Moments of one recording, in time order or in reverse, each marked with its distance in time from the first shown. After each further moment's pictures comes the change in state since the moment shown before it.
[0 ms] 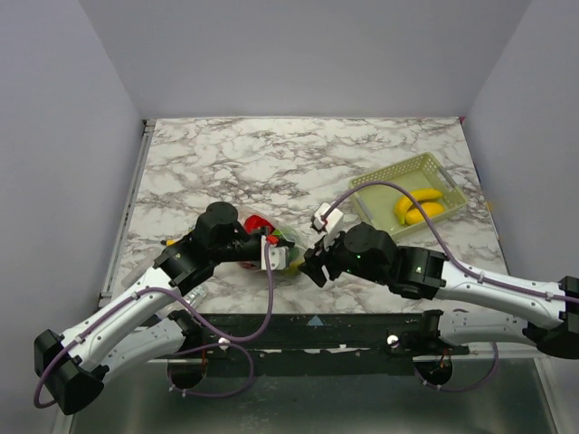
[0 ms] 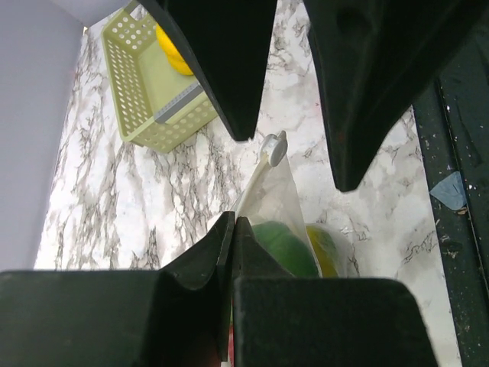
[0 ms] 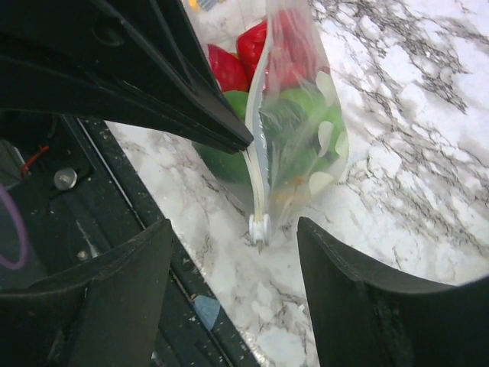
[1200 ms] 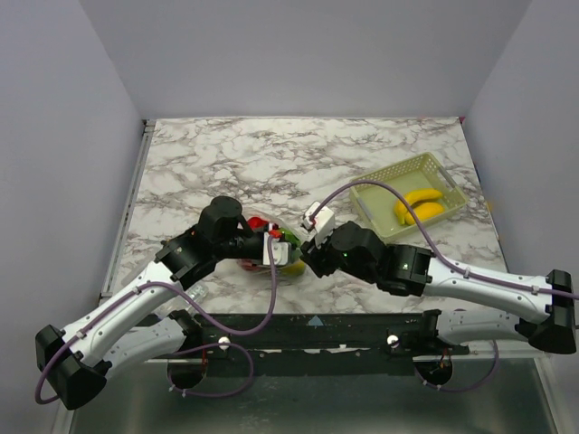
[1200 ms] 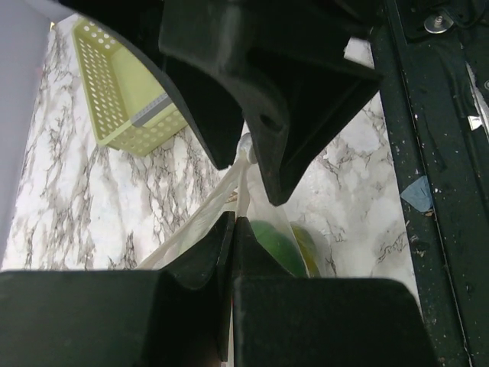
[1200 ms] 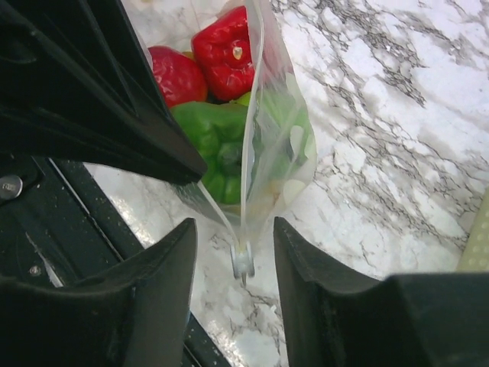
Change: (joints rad) left arm 0.000 0.045 0.068 -0.080 0.041 -0.032; right arm 0.000 0.045 0.055 -0.061 0.106 -0.015
